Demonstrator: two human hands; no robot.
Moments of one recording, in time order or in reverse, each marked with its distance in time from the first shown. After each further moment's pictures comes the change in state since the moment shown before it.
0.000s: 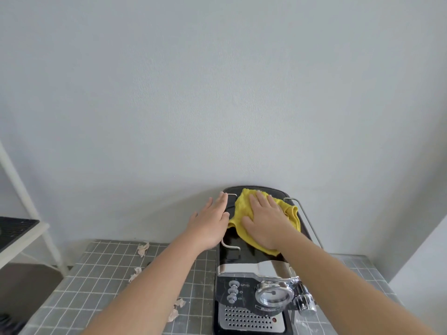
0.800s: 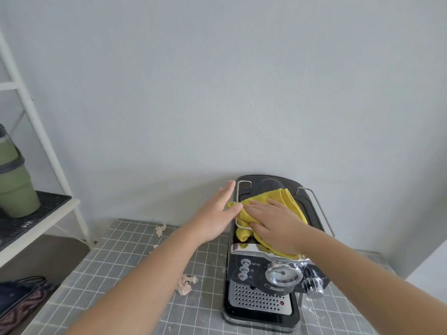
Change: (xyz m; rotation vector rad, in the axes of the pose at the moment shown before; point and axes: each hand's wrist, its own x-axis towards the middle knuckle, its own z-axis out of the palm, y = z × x) left_hand -0.040 -0.011 -0.004 -0.301 0.035 0.059; right_hand -0.043 -0.009 -0.011 -0.186 -0.135 -0.468
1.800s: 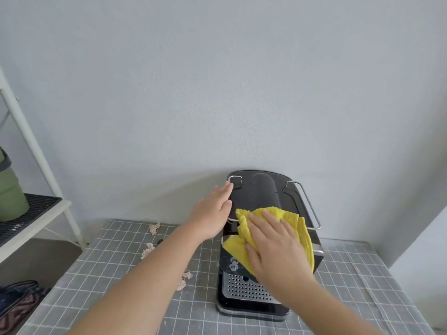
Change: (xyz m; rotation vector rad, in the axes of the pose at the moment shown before) left_hand 0.013 -0.004 0.018 0.206 0.024 0.043; right_hand -0.059 -0.049 0.035 0.006 0.301 0.286
